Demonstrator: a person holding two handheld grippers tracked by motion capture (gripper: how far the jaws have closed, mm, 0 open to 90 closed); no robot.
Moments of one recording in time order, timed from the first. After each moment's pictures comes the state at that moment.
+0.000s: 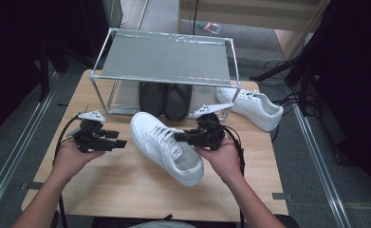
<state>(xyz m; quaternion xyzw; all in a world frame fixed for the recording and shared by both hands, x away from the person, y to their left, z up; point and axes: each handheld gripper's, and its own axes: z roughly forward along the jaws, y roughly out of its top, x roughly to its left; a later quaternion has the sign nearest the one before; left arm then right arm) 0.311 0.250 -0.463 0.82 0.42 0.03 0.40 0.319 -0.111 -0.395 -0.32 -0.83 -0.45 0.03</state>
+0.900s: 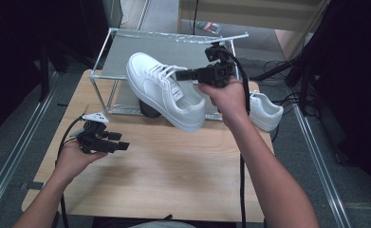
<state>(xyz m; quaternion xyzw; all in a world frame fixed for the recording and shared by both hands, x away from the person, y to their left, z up) 0.312 0.243 -0.466 0.83 0.40 0.02 0.39 0.410 -0.106 -0.274 -0.35 -0.79 -0.50 0.04</state>
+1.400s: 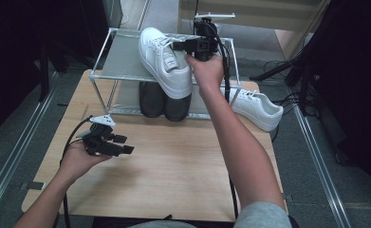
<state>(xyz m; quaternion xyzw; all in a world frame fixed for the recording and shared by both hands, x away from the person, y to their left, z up) 0.310 0.227 -0.467 0.85 0.37 0.00 0.38 0.487 -0.069 -0.272 -0.47 -0.72 -0.51 -0.05</state>
